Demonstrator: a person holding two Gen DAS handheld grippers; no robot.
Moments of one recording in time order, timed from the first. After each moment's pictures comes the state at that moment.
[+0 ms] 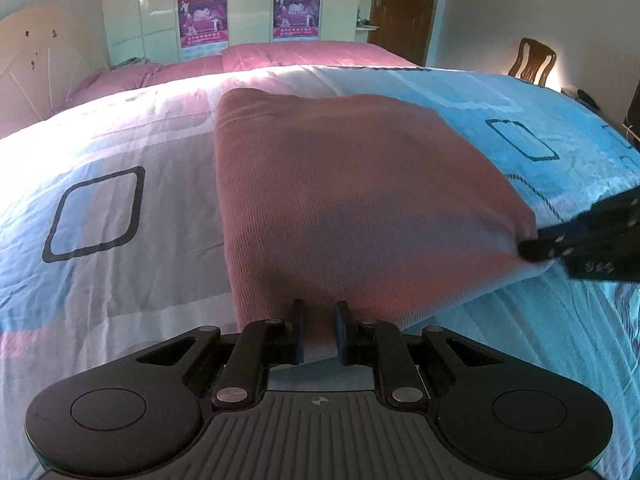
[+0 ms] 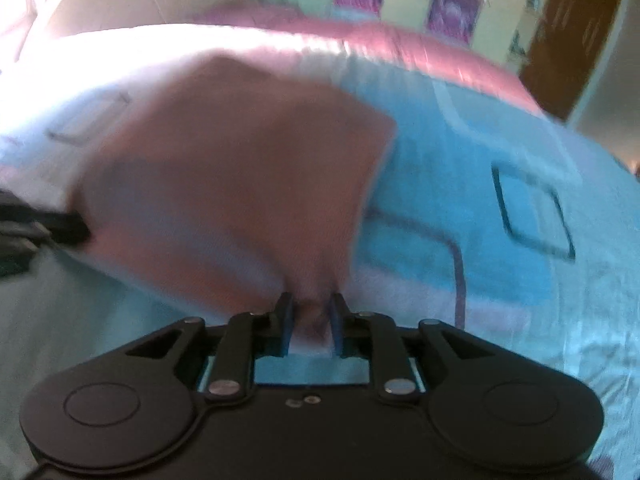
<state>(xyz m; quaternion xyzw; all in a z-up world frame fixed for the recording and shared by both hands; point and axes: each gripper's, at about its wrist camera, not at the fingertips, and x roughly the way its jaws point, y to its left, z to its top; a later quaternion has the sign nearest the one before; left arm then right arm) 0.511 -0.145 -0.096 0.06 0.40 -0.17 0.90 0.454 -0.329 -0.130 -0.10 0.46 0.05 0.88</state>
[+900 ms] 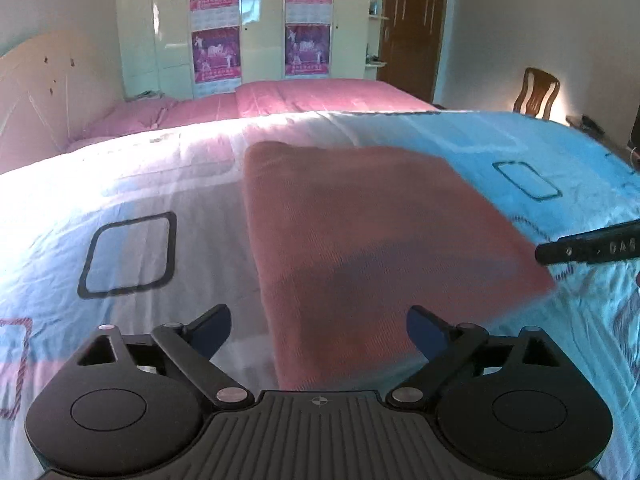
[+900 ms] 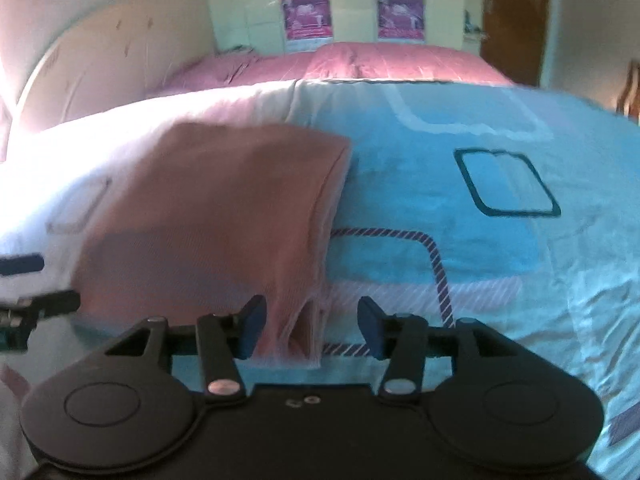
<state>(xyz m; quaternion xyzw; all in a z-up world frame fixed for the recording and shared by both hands) 0.509 -0.127 -0.070 0.05 0.35 -0.16 0.92 0.442 -0.369 -0.108 0.04 0.40 0.03 0.91</state>
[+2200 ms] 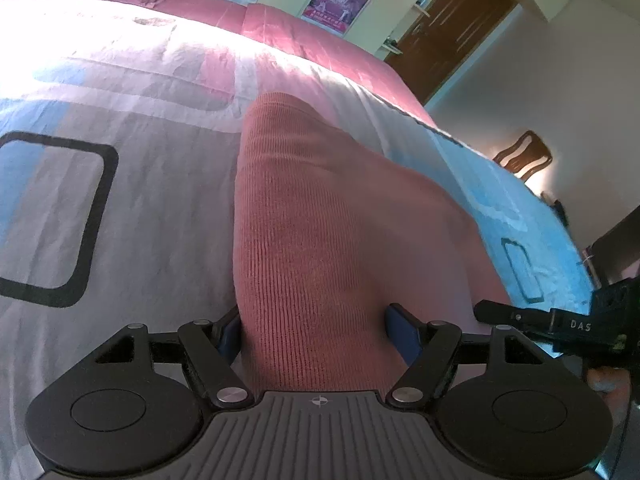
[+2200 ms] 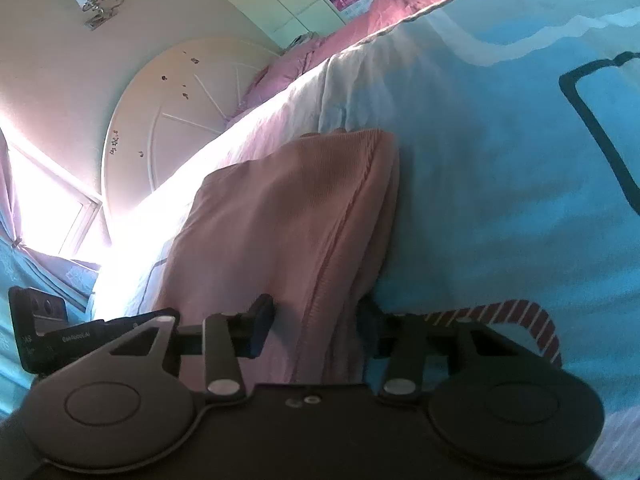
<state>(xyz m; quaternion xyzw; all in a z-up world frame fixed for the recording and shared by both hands) 0.648 -0.116 -0.131 -0.16 0.45 -0.20 0.86 0.556 -0.428 -0.164 0.25 0.43 0.20 0.84</state>
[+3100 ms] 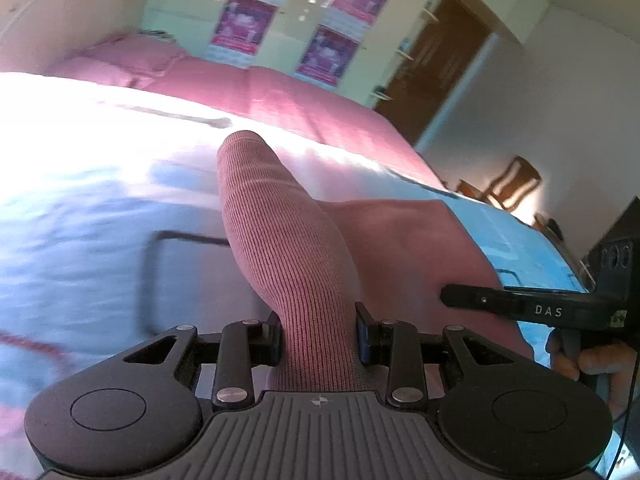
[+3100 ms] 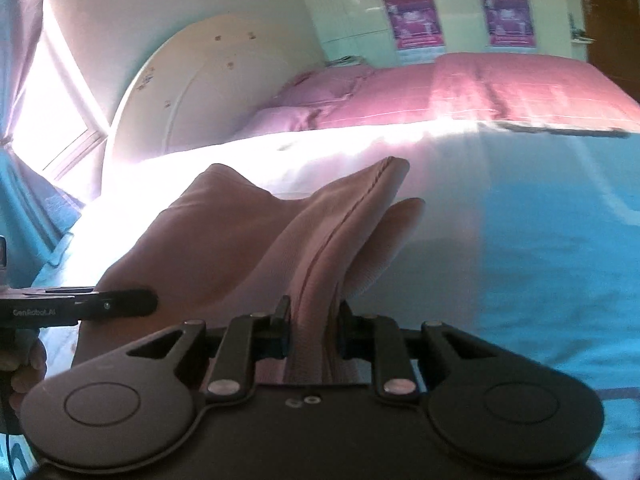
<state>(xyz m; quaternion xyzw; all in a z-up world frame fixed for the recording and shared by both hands) 0.607 0.034 -0.063 -0.15 0.37 -0.20 0.89 0.552 -0.243 -0.095 0.07 0.39 0.21 0.90</state>
